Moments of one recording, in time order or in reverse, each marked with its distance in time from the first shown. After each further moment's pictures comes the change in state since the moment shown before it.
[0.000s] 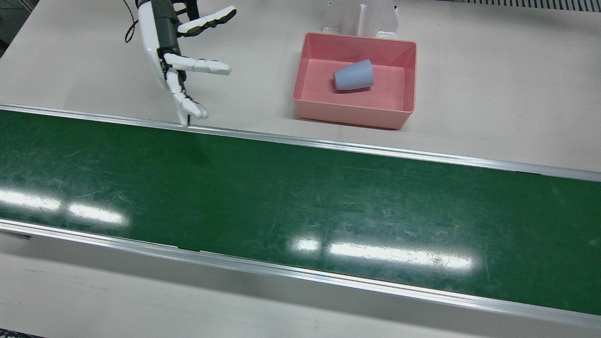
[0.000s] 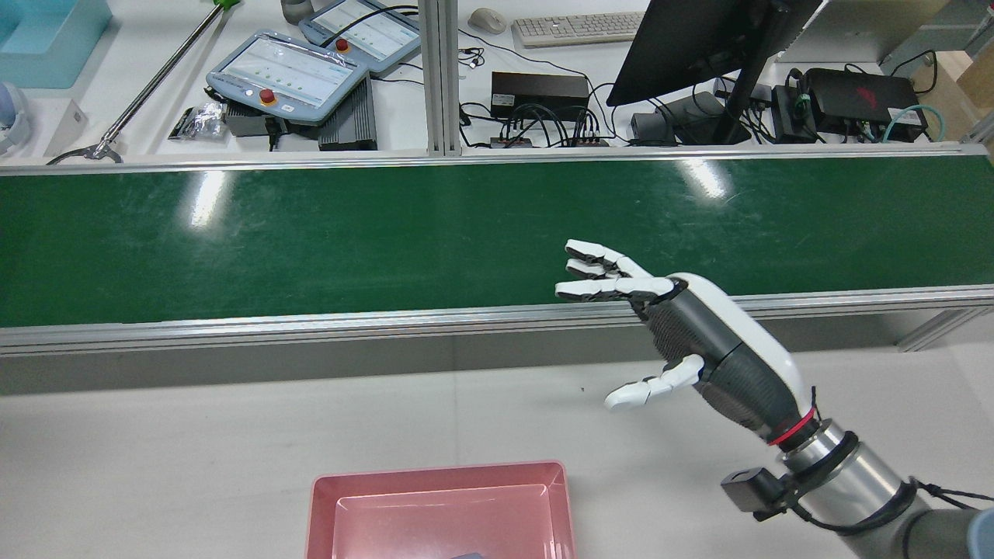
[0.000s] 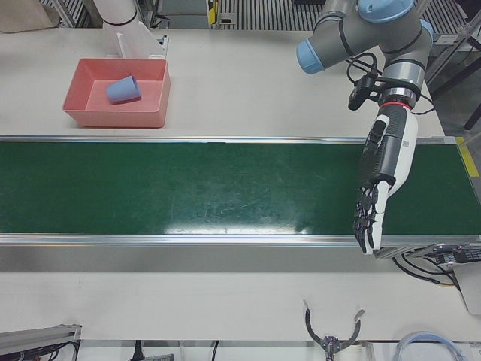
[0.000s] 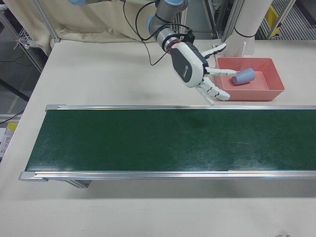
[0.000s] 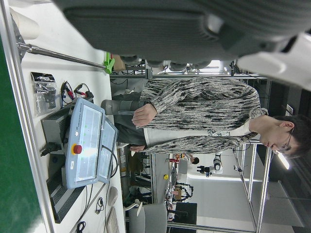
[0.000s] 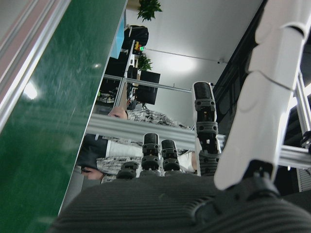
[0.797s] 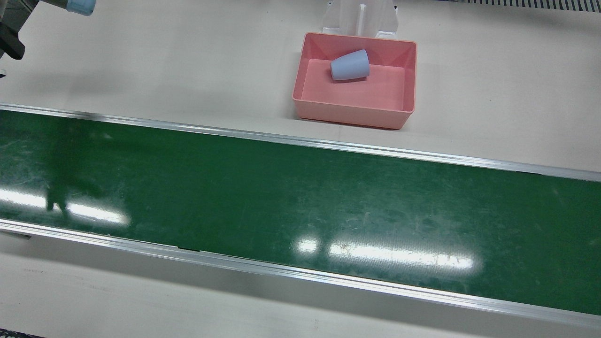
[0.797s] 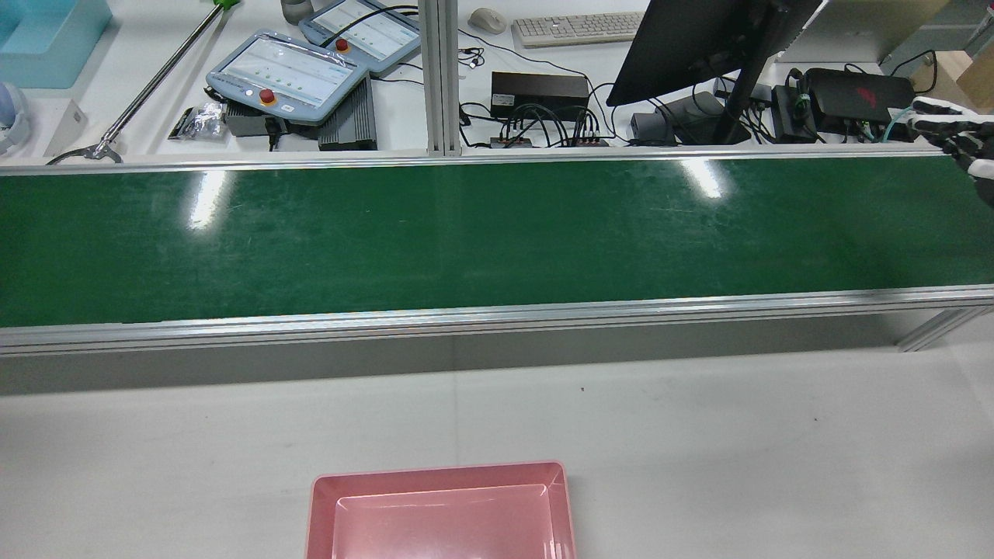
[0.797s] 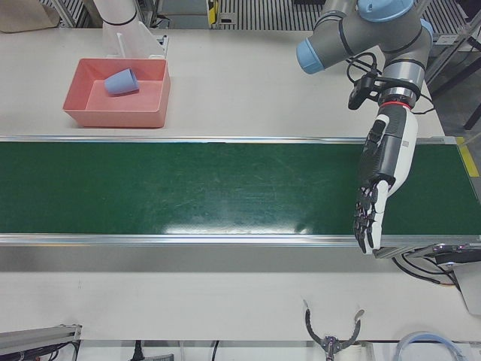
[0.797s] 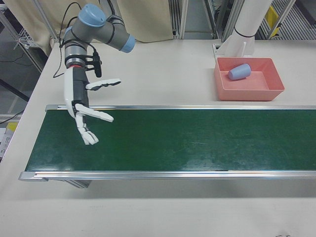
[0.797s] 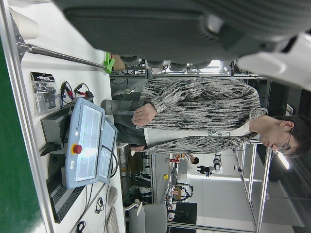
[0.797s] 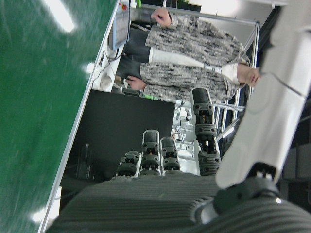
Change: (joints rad) left arm 0.000 0.000 -0.001 0.001 0.000 0.000; right arm 0.766 -0.057 -0.542 0.290 -0.578 0.300
